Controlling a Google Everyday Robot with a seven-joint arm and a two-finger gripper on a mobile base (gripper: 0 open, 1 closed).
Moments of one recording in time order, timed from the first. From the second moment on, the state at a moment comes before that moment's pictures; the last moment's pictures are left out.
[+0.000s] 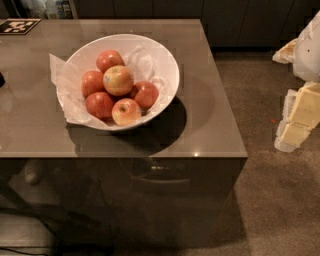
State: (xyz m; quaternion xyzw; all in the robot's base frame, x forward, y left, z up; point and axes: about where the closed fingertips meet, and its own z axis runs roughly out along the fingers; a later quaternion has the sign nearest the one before) arm 0.438 -0.216 0.976 -0.60 0.78 -0.03 0.16
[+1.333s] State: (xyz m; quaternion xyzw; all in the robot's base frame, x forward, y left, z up) arm 0.422 -0.146 1.002 -0.64 0.74 -0.08 0.16
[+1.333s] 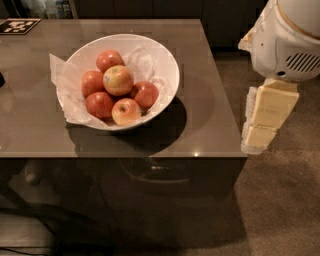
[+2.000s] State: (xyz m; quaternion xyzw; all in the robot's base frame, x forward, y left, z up) arm 0.451 -0.127 0.995 -0.66 0.72 -0.03 0.22
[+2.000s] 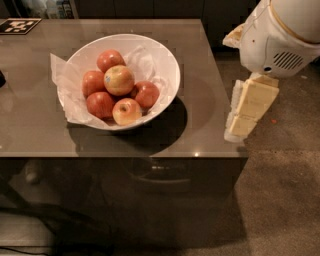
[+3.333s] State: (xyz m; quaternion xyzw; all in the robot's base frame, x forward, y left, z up) arm 0.521 -0.048 0.993 -0.68 0.70 -0.01 0.23
